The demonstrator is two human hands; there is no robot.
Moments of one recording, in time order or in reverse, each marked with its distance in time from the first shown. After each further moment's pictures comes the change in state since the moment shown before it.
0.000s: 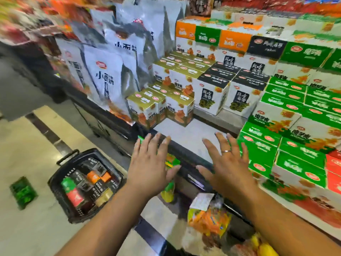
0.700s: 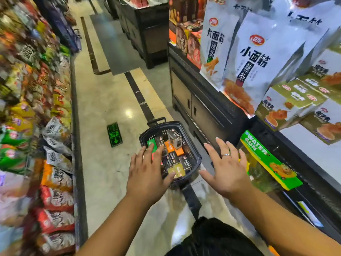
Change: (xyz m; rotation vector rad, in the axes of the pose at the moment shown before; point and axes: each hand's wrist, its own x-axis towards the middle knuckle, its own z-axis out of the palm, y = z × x) left_hand -0.202 -0.315 0.018 -0.031 -0.077 -0.633; right_hand 0.043 -0.365 0.078 0.097 -0.268 -0.404
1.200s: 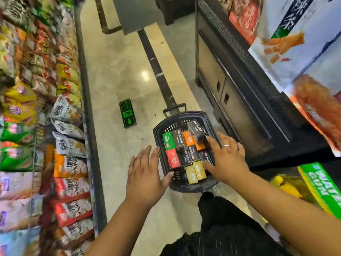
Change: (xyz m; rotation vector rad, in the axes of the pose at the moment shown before) left_hand 0.187 -0.098 0.080 0.044 -0.185 -0.216; right_hand 0.273 -0.034 0.118 0.087 -0.380 -0.112
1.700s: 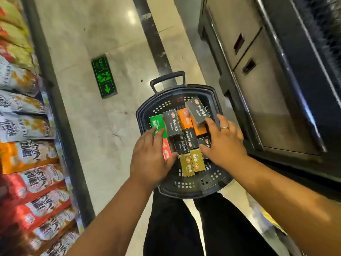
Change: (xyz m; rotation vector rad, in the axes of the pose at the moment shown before) left_hand 0.193 -0.009 0.162 -0.156 -0.219 -0.012; right_hand 0.213 0.021 0.108 0.052 -0.220 0.041
